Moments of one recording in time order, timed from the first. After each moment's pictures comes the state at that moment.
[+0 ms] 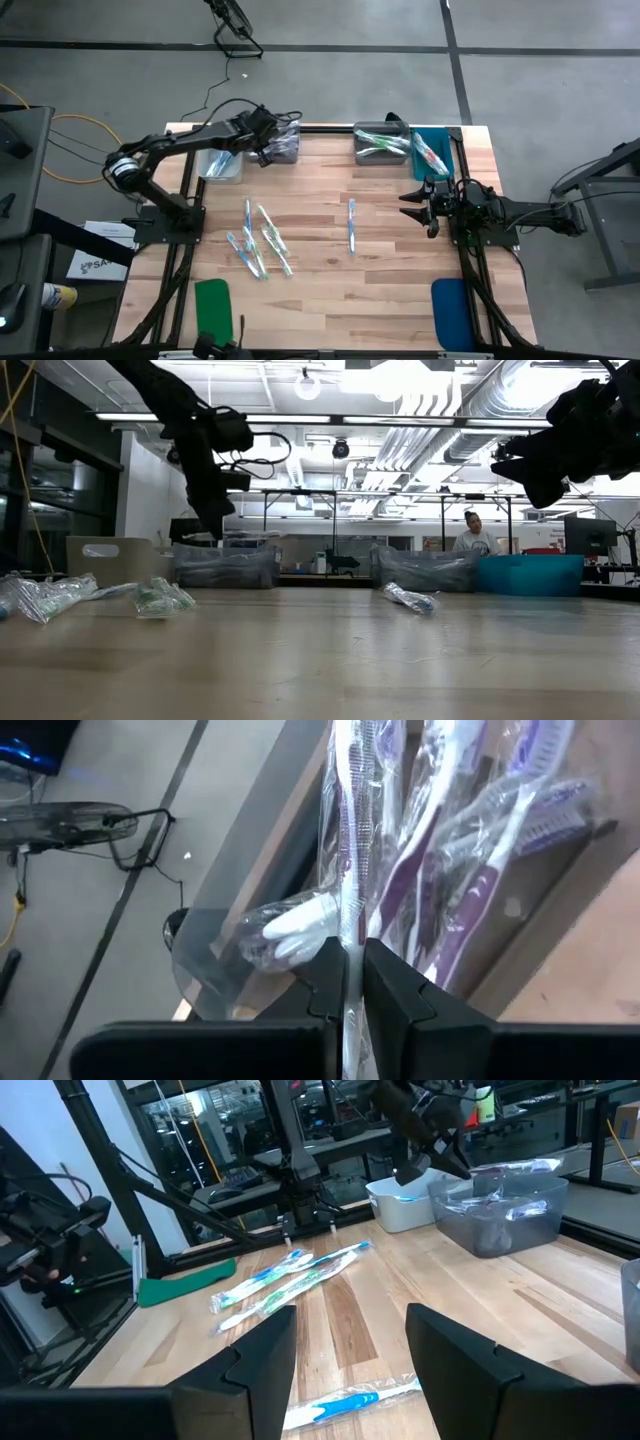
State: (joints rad) left arm 0.68 1.49 1.01 -0.49 -0.39 0.29; right arm -0.08 0.07 0.01 0.03 0.00 0.26
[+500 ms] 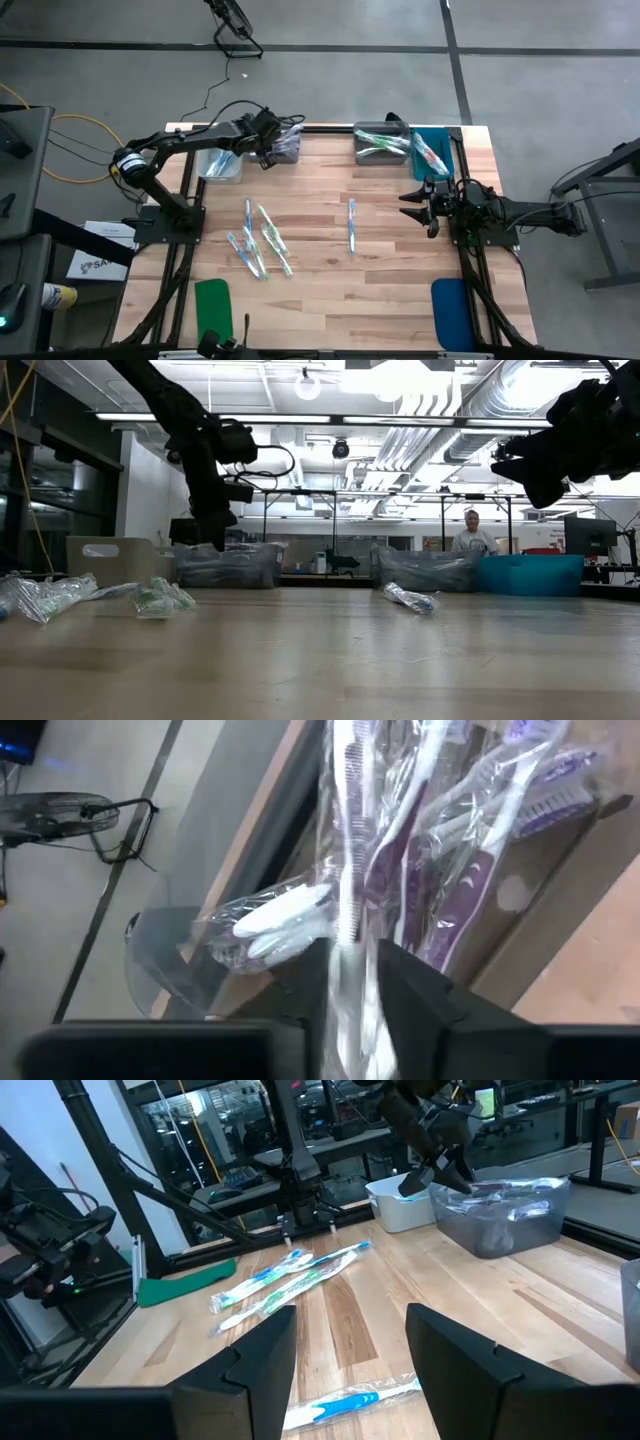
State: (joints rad) left arm 0.68 1.56 1.01 -0.46 -0.37 0.28; right arm -0.08 0.07 0.01 0.03 0.00 0.26
